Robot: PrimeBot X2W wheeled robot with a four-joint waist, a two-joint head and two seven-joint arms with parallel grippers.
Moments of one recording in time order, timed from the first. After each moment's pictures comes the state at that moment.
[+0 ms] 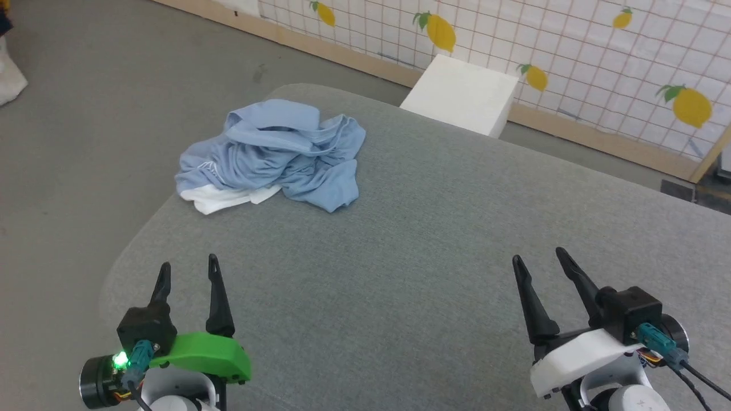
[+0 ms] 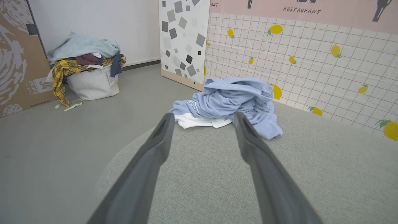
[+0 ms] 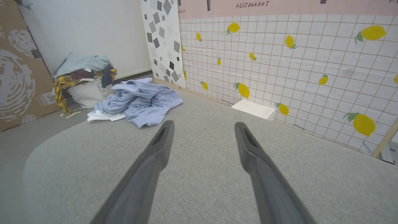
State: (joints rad) left arm -0.01 0.08 -0.04 0.06 -0.17 0.13 -0.17; right arm -0.01 -0.05 0.08 0.06 0.12 0.13 -0.09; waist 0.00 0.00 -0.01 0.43
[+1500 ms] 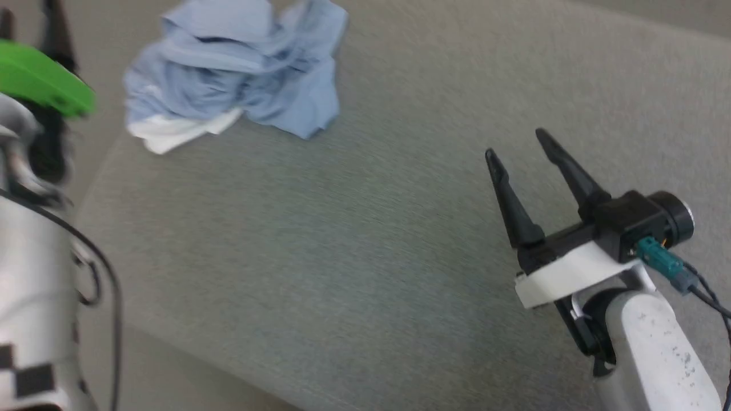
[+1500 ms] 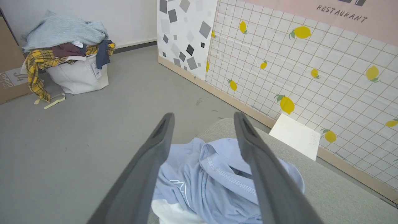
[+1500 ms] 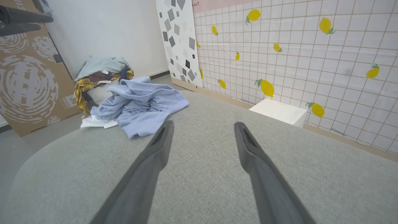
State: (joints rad) left arm -0.77 0.32 0.09 0.31 -0.53 0.10 0.20; right arm -0.28 -0.12 0.20 -0.06 0.10 0.13 -0.04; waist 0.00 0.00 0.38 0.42
